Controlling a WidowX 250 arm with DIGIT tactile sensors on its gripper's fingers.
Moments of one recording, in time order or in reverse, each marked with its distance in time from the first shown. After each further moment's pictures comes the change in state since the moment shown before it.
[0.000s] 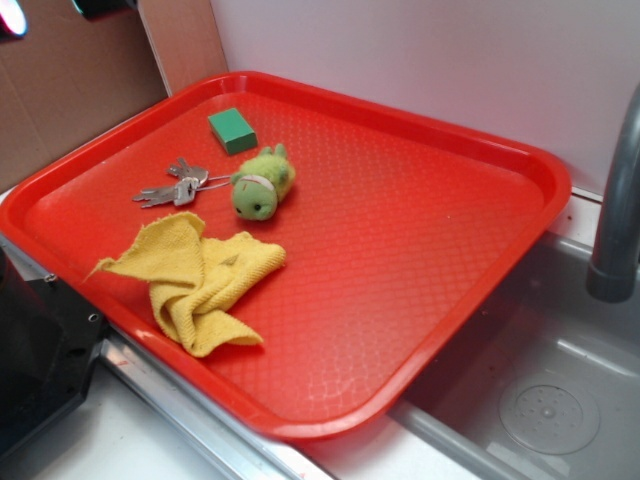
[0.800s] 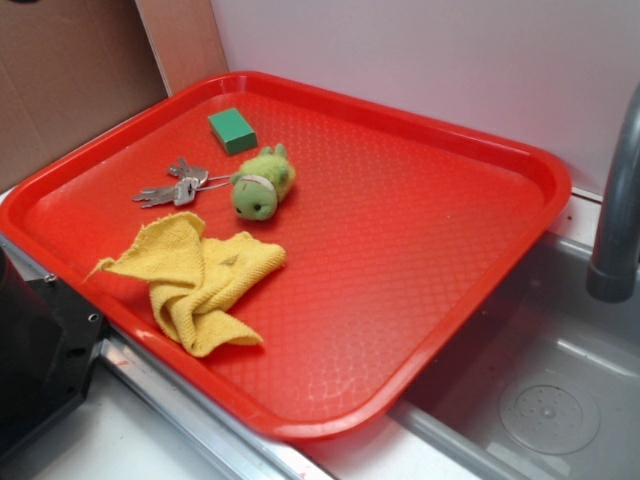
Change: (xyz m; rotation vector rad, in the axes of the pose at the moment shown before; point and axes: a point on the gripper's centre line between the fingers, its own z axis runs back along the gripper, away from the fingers) arm -0.067 -0.013 0.065 -0.052 0.147 -0.867
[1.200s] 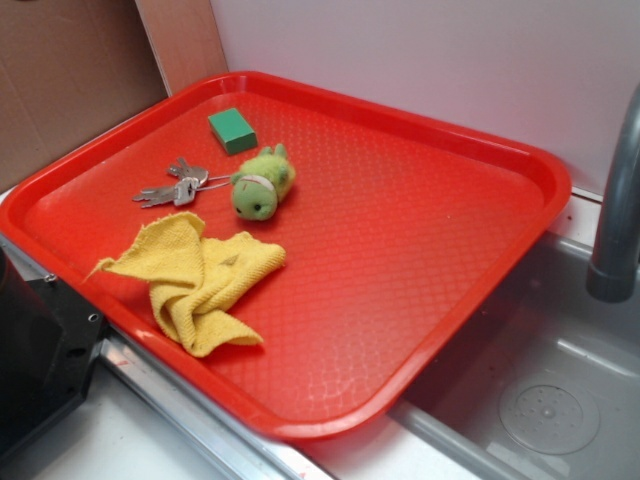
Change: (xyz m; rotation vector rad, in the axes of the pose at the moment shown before) arm 0.002 -0.001 0.004 -0.003 -0.012 -0.008
